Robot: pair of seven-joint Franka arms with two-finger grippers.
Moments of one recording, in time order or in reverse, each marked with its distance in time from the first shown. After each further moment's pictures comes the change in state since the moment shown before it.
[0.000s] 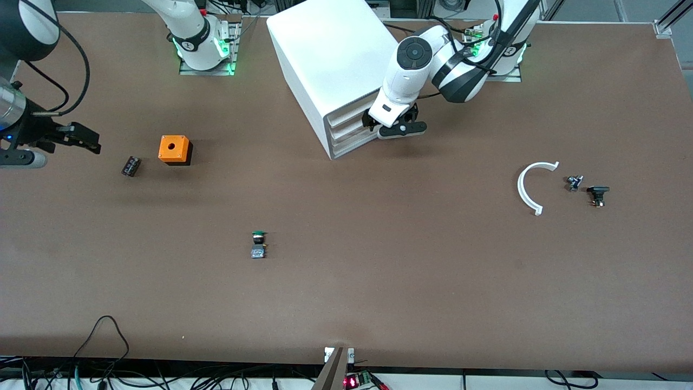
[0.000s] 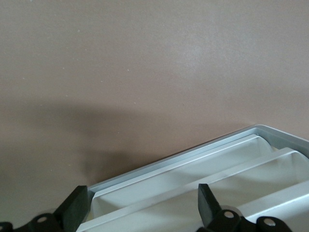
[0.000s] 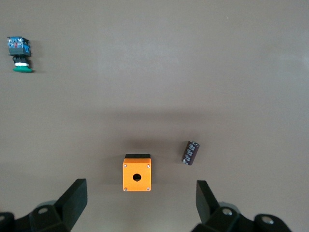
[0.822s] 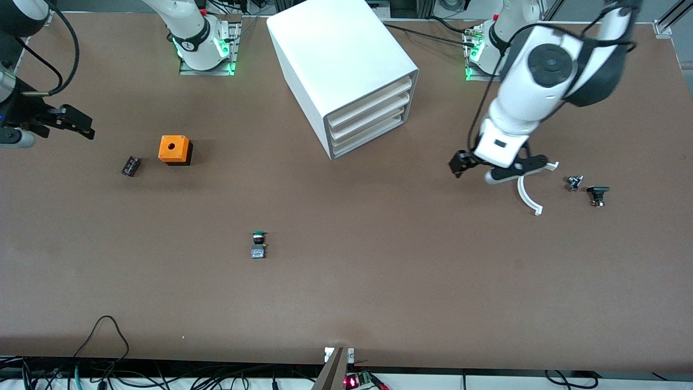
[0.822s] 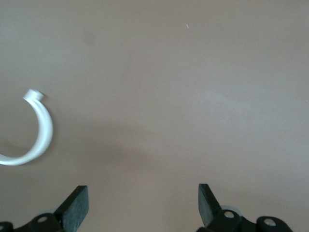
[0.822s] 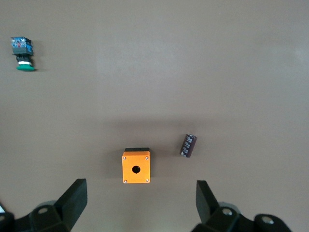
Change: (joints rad) left arm 0.157 -0.171 0.320 0.283 0.001 -0.337 0.406; right arm 0.000 -0.059 -0.023 -0.001 0.004 -0.031 0.000
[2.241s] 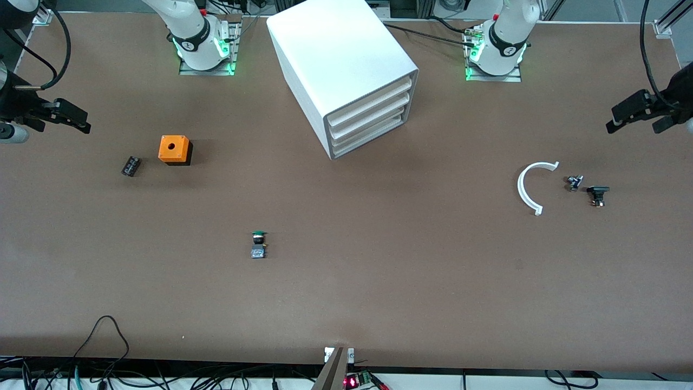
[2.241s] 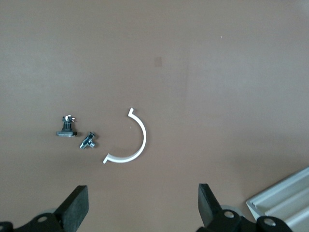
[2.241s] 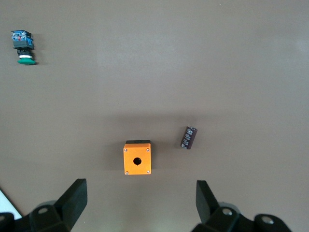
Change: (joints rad) left arm -0.012 -0.132 0.418 0.296 -0.108 -0.474 0.665; right arm 0.000 0.001 -0.002 0.016 0.004 -0.050 0.002
